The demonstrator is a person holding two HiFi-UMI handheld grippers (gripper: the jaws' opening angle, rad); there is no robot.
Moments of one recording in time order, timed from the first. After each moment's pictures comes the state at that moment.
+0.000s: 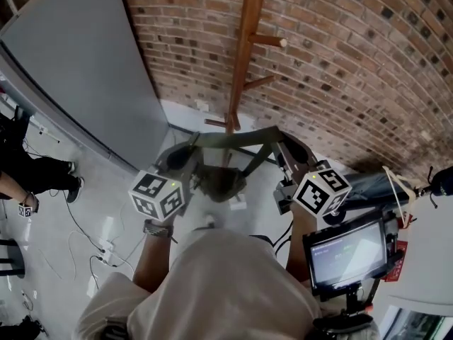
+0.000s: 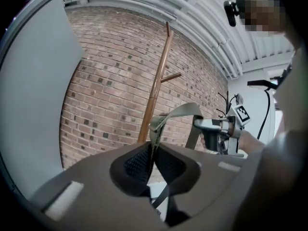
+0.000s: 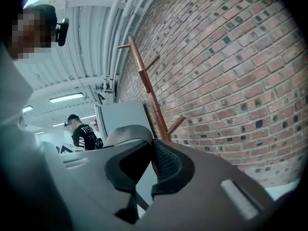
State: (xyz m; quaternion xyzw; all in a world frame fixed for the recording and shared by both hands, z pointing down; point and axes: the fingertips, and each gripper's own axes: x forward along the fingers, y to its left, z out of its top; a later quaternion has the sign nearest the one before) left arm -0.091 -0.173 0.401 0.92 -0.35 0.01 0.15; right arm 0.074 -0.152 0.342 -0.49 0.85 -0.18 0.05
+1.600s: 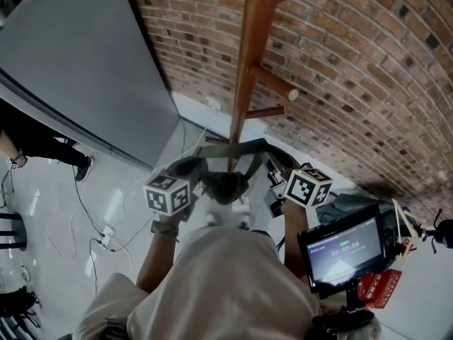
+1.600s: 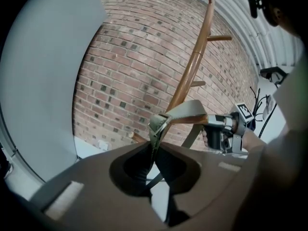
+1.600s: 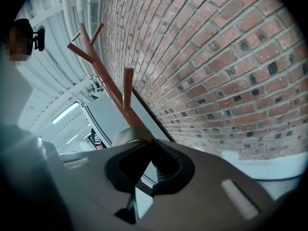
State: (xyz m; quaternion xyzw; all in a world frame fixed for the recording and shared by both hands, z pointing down) left arm -0.073 -0.234 0.514 0.86 -0.41 0.10 0.28; right arm 0.085 -0.249 0.455 -0.41 0.84 -0.35 0.02
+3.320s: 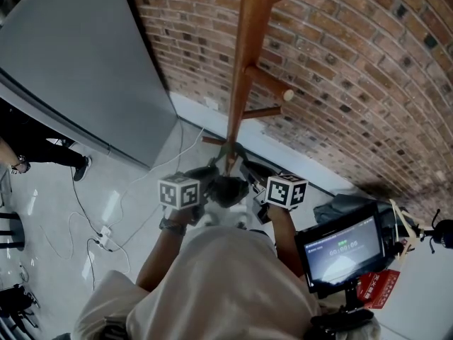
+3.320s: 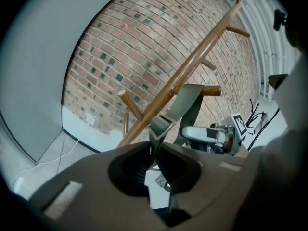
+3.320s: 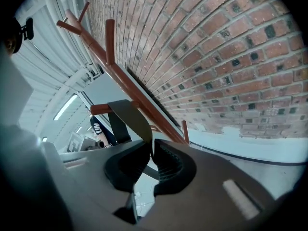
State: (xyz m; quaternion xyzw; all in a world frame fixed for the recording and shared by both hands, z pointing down) left arm -0.030 -0.211 0.582 0.84 -0.34 0.10 0.41; right arm 0.050 -0.223 0.548 -0.36 0.83 -0.42 -0.05
